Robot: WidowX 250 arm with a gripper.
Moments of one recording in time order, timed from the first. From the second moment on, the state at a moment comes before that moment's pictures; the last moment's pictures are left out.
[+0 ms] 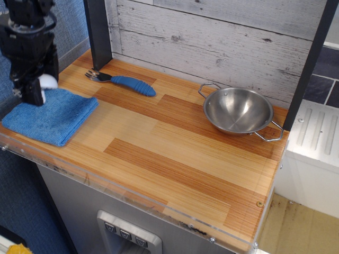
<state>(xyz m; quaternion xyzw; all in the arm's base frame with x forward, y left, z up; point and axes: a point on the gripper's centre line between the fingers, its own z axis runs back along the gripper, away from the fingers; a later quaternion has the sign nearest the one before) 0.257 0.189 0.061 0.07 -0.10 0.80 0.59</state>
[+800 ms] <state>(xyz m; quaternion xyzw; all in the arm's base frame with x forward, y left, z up) 0.267 0.212 0.028 0.09 -0.07 0.80 0.59</state>
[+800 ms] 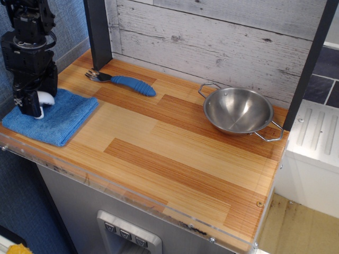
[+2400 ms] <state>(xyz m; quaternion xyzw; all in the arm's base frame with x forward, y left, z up) 0.278 0.198 0.121 0.07 -0.15 0.78 0.61</state>
